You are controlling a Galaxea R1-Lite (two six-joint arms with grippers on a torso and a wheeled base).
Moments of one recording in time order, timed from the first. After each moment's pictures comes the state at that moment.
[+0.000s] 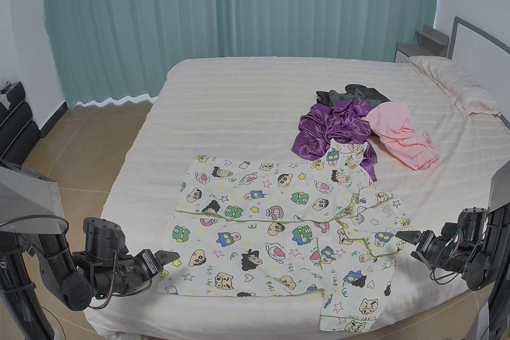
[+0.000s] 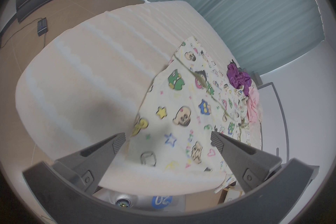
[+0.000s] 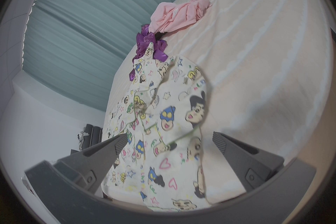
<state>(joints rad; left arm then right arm) -0.25 2.08 -0.15 -1.13 -0.13 -0.85 -0.08 2.20 -0.02 -1.55 0.35 0.70</state>
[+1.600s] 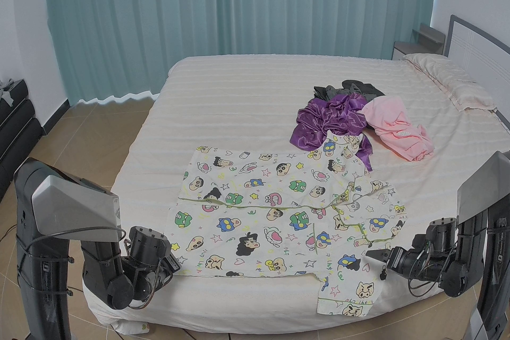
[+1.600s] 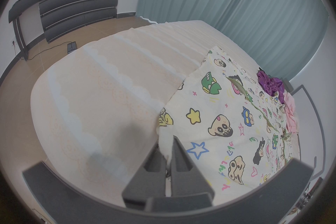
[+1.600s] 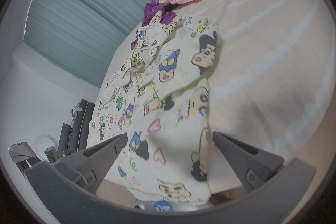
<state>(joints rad) -0.37 2.34 -0.37 -1.14 0.34 -0.89 0.11 2.38 -0.13 -1.55 0.28 0.63</state>
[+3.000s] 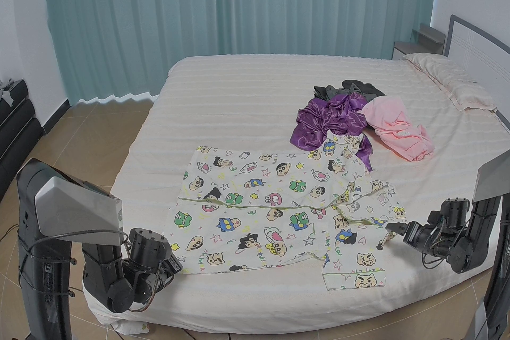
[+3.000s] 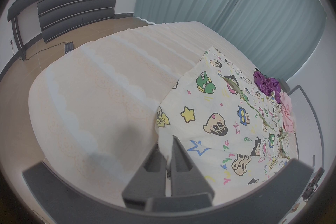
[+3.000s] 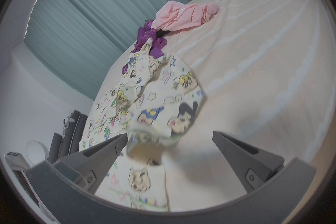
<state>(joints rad) -0.39 2.35 -0.34 -1.19 0.34 -0.89 -0.09 2.32 -0.26 -1.41 0.32 0.50</state>
